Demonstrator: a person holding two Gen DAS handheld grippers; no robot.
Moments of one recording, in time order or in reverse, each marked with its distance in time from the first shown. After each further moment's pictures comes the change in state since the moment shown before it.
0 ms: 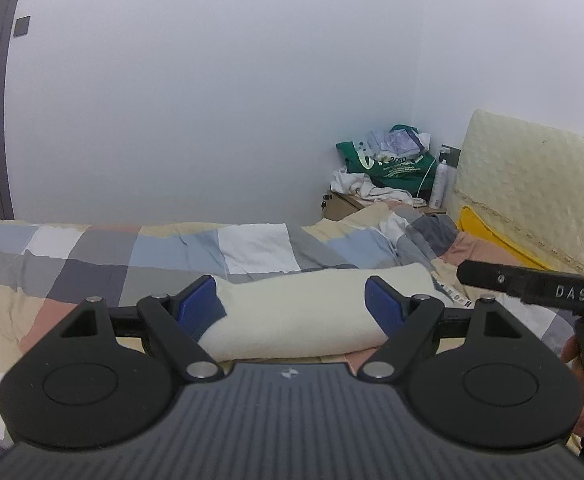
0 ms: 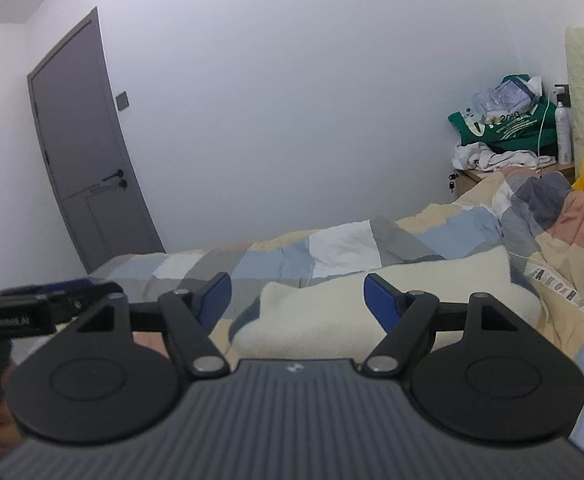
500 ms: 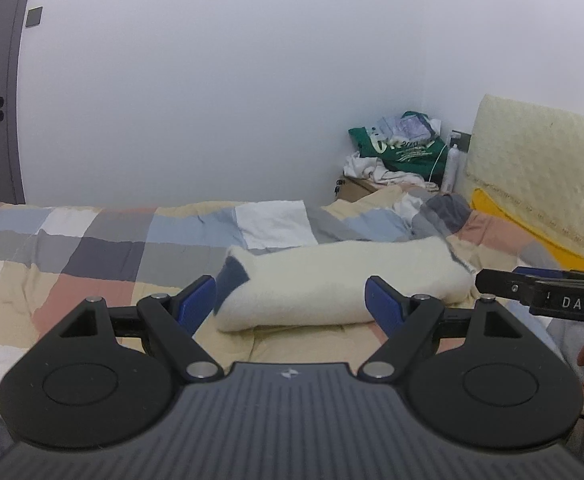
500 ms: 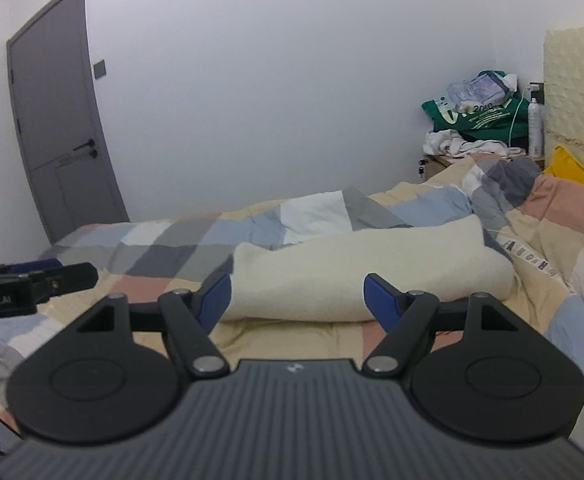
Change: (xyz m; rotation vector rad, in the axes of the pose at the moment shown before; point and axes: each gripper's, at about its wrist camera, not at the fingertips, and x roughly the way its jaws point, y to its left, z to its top) left arm -0.001 0.024 -0.051 0.010 0.023 0.029; right arm 0.001 0.019 -0.050 -0.050 0.037 -0.121
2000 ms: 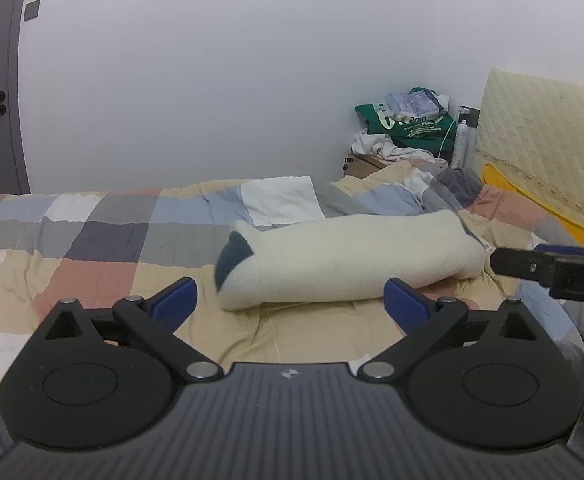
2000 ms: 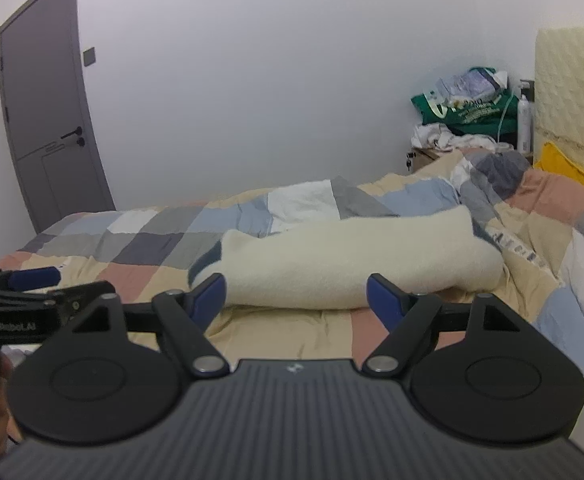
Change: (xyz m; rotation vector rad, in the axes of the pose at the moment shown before) left arm 0.023 -0.001 -0.018 0.023 0.056 0.026; right arm 0.000 0.005 -0.007 -0.017 0.017 -0.040
